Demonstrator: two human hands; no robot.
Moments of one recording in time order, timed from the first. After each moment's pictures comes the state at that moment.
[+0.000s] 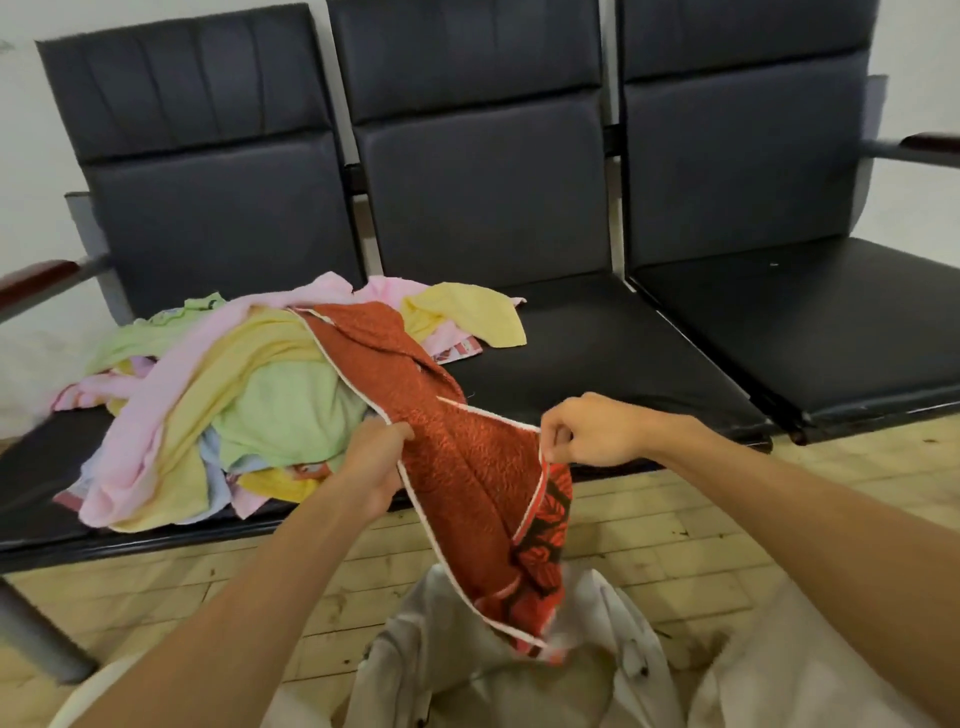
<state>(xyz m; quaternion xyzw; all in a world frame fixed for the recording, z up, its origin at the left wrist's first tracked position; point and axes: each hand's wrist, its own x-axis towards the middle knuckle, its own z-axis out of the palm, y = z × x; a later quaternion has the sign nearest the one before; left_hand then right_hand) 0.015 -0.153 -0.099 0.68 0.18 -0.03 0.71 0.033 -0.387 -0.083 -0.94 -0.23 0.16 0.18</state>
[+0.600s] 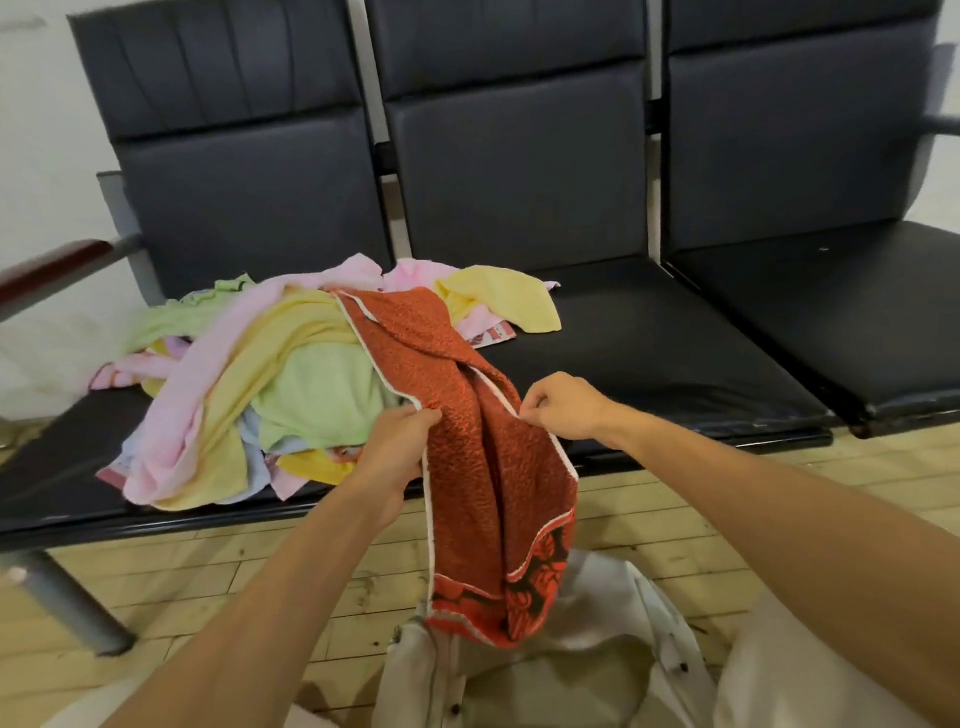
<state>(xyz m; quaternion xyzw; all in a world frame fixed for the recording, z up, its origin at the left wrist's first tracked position) 0.002 -0.129 -0.099 0.73 0.16 -0.03 0.66 0.072 -0.316 -0.115 -0.92 -0.11 0.12 0.36</state>
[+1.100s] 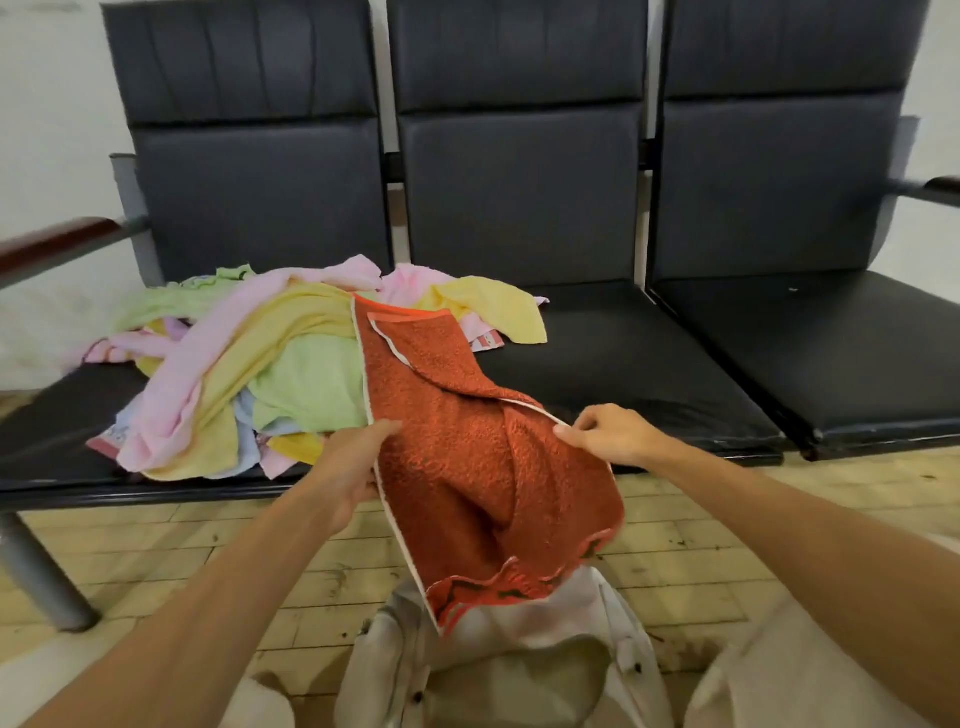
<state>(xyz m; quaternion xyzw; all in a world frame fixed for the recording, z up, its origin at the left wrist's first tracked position) -0.018 -0.102 -0.109 0.70 0.21 -0.05 0.68 0.048 -0.382 -0.129 -0.95 -0.01 0.13 0.28</state>
